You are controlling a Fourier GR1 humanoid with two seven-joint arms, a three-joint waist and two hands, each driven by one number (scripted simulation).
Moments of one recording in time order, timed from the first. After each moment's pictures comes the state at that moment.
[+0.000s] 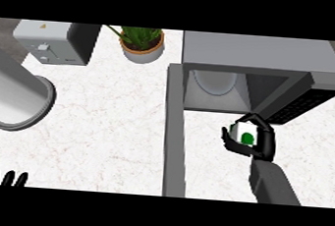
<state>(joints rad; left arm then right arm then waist) 0.74 0.02 -0.03 -2.08 0.28 -0.32 -0.45 -0.43 -0.03 -0.31 -0.53 0.06 -0.17 -1.03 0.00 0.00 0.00</state>
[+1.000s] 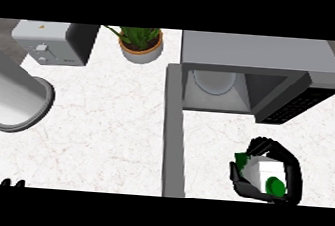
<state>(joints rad) 0.79 0.01 -0.04 -2.10 0.29 -0.34 -0.45 0.12 0.00 0.05 -1.52 -0.08 -0.05 -0.57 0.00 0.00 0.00</state>
